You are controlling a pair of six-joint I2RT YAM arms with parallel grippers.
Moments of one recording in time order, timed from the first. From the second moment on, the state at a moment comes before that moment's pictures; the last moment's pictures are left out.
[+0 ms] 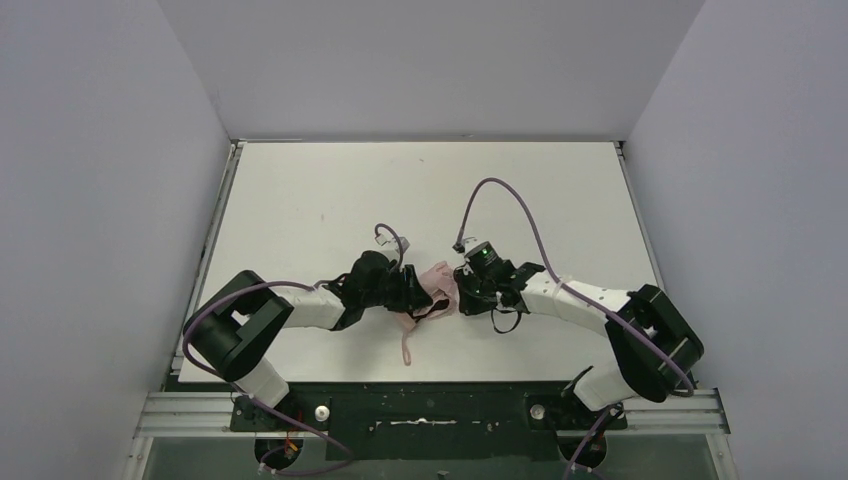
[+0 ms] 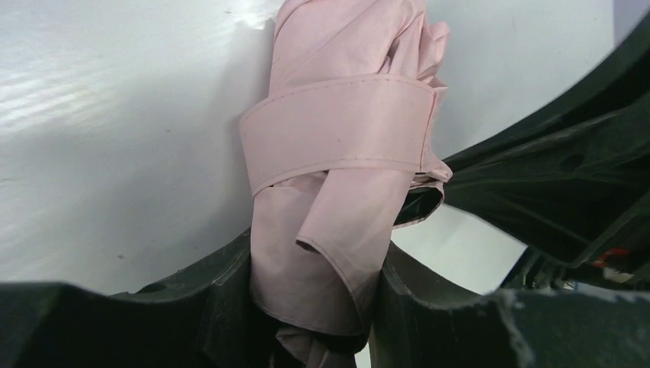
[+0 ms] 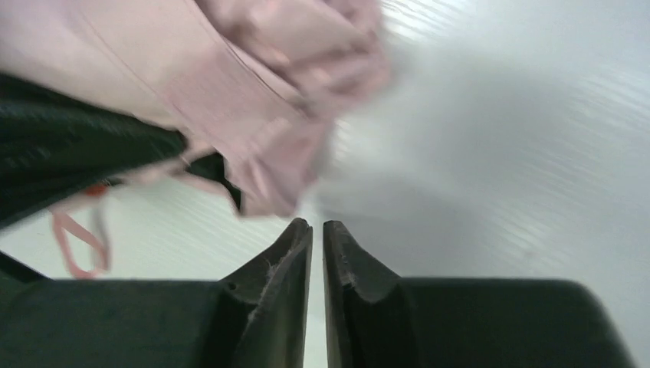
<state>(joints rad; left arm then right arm) -0.72 1.61 0.55 0.45 0.25 -0.71 0.71 1.48 0.75 -0.27 -0.09 0.38</state>
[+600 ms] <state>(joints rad) -0.71 1.62 0.55 0.45 0.19 -0.67 0.70 1.33 0.68 -0.33 0.17 0.60</state>
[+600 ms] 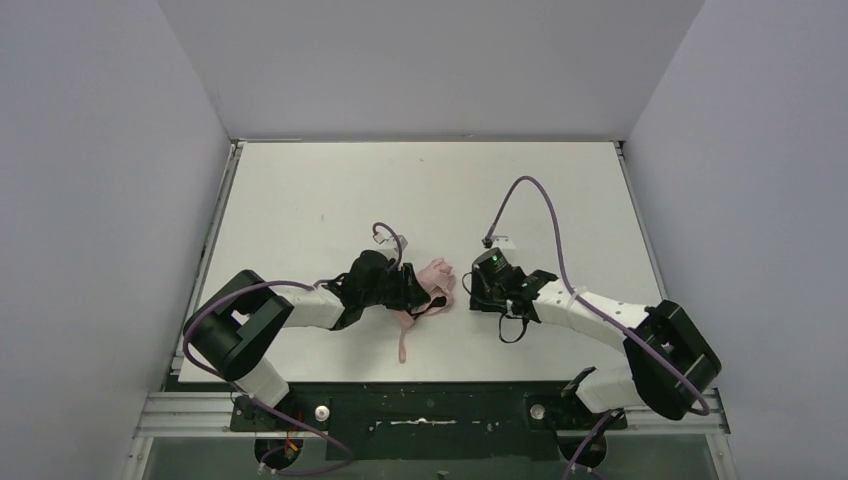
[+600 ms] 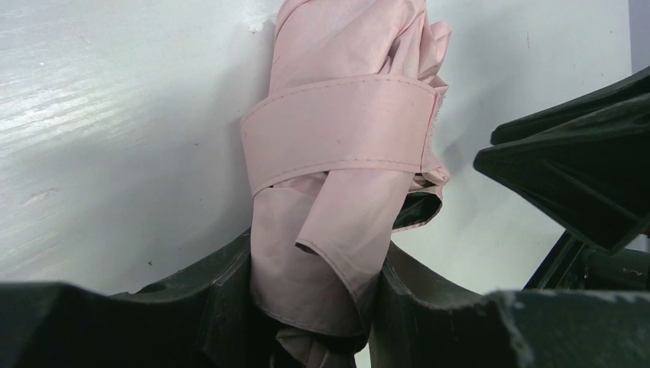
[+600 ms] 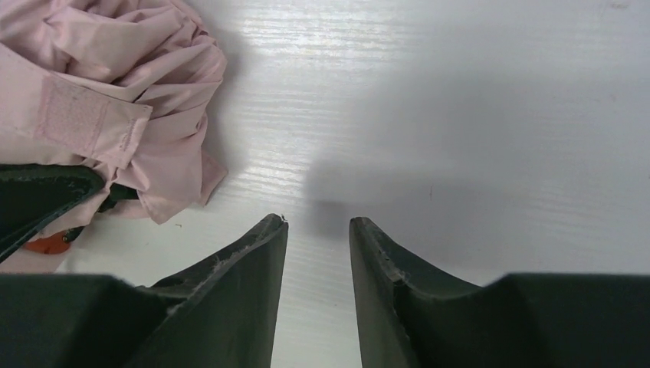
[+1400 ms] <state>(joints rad) -0.71 1.62 0.53 0.49 0.19 -0.67 0.79 1.56 0.78 -0.27 0.21 0.75</state>
